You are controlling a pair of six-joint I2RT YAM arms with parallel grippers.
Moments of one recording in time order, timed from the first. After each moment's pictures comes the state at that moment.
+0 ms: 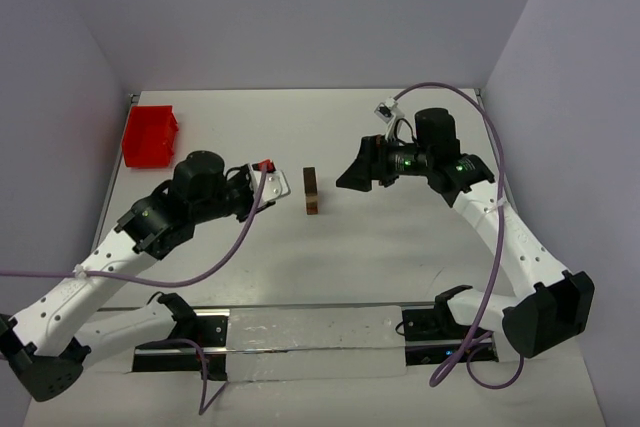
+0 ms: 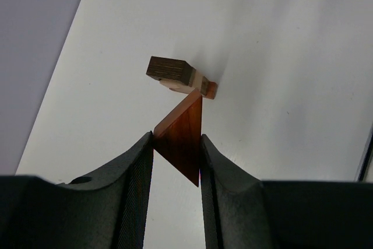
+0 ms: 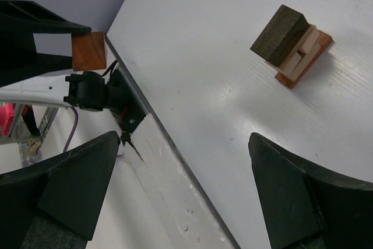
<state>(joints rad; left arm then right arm) -0.78 0.97 1.08 -0.58 0.17 0.54 0.35 1.18 1.11 -0.50 -0.75 0.34</state>
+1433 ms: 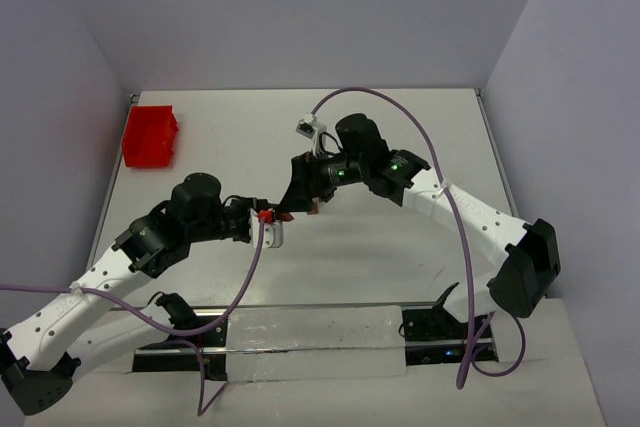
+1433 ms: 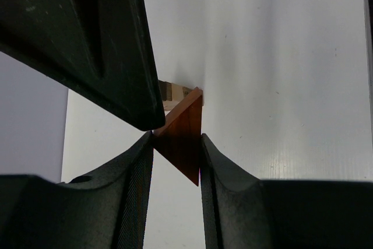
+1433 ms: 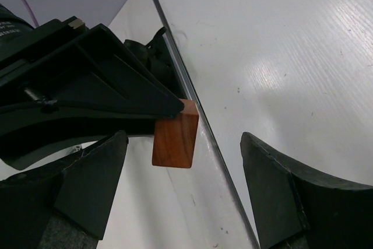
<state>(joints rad) -0.81 0.83 0.90 -0.55 0.36 0.87 0.75 1.42 1.26 -0.38 -0.67 0.43</state>
